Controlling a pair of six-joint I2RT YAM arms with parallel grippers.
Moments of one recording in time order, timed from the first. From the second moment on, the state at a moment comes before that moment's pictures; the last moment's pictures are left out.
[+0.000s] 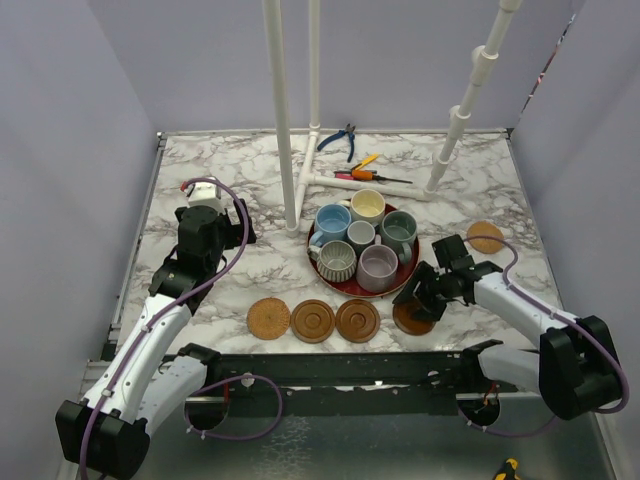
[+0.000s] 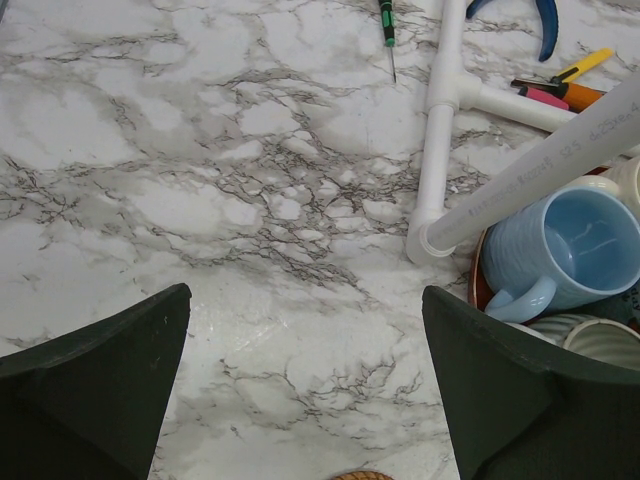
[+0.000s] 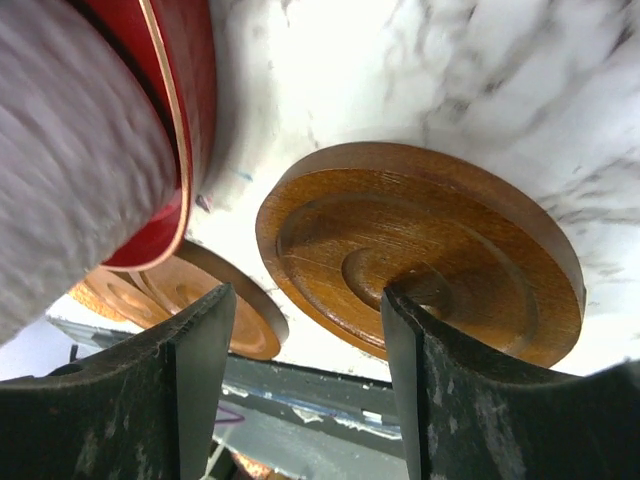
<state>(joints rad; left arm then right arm) -0.31 0.84 0.74 -0.29 -0.26 -0.28 0.30 1.17 0.51 -0.56 -0.28 0.92</state>
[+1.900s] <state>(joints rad) -0.31 0.84 0.74 -0.29 -0.26 -0.28 0.54 1.20 0.49 -0.49 -0.31 1.08</state>
